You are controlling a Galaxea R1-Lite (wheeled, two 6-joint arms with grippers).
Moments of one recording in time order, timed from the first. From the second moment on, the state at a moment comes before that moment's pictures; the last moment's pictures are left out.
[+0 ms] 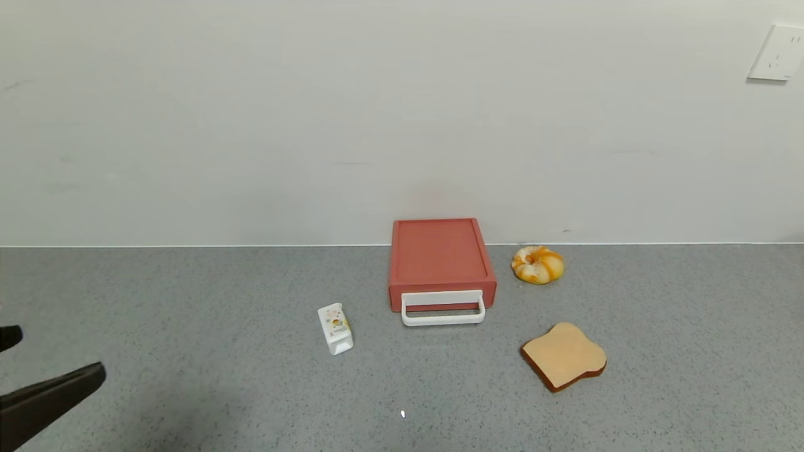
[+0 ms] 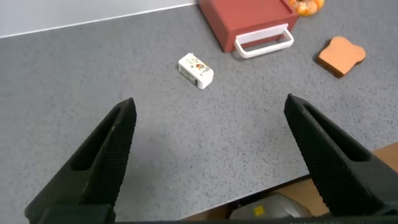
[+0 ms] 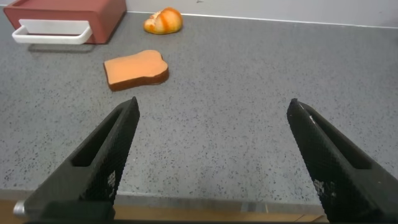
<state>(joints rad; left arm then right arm) -0.33 0.77 -0.82 0.35 0.05 -0.05 0.00 0.00 0.00 0.01 0.02 -0.01</state>
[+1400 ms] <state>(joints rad) -0.05 0.28 -0.67 0.40 0.23 -0.04 0.00 0.00 0.00 0.01 0.02 -0.01</state>
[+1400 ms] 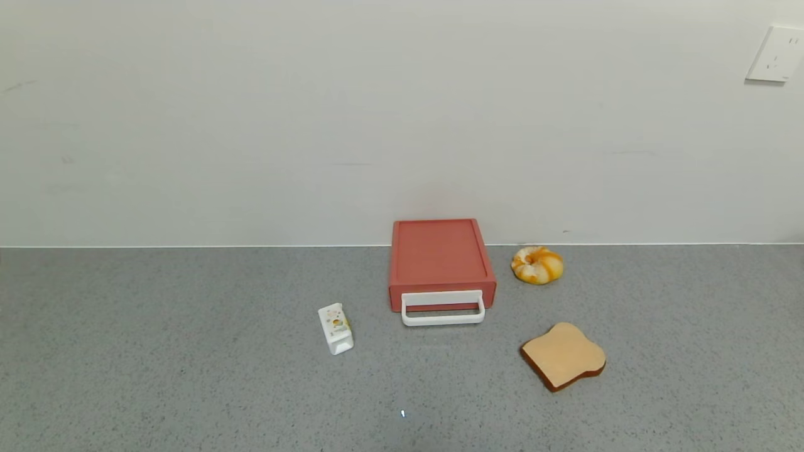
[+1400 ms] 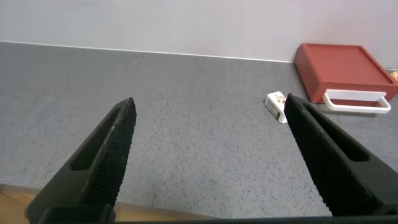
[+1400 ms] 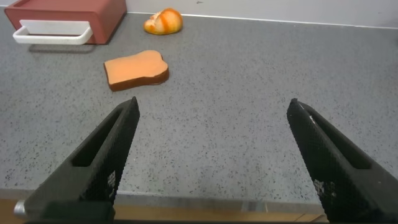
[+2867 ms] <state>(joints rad) 0.00 0.00 0.00 -0.06 0.01 0.05 0.00 0.00 0.00 0.01 0.02 -0.01</state>
